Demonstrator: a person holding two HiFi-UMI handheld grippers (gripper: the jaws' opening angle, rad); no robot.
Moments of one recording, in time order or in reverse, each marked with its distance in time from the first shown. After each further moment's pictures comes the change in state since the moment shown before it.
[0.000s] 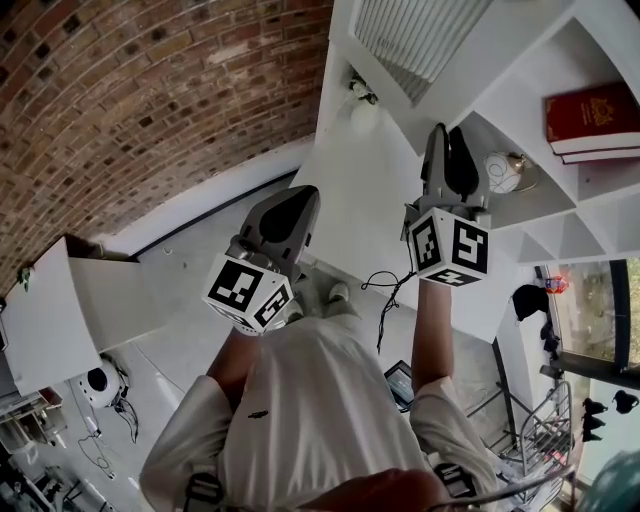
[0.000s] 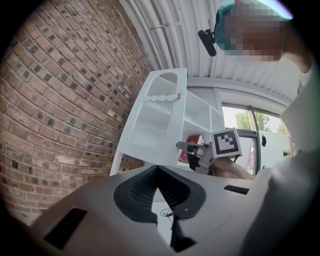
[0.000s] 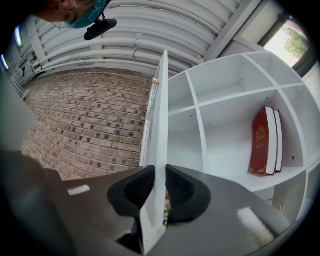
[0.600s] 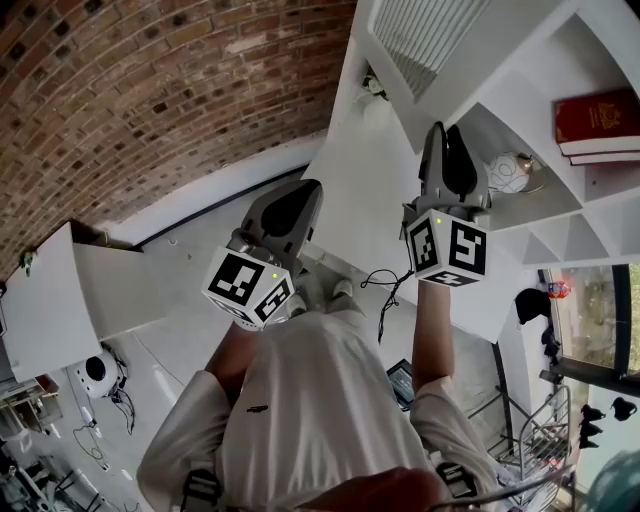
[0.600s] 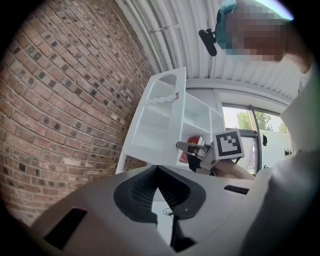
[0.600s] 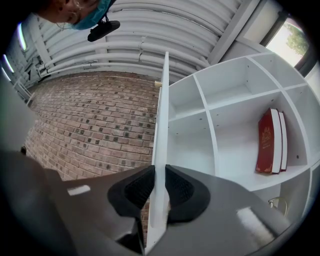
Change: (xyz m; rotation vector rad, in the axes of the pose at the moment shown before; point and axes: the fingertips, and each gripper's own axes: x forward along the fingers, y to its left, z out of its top) left arm -0.030 0.005 0.005 0.007 -0.011 0.022; right arm -0.014 0.040 0.004 -0.001 -0.022 0.058
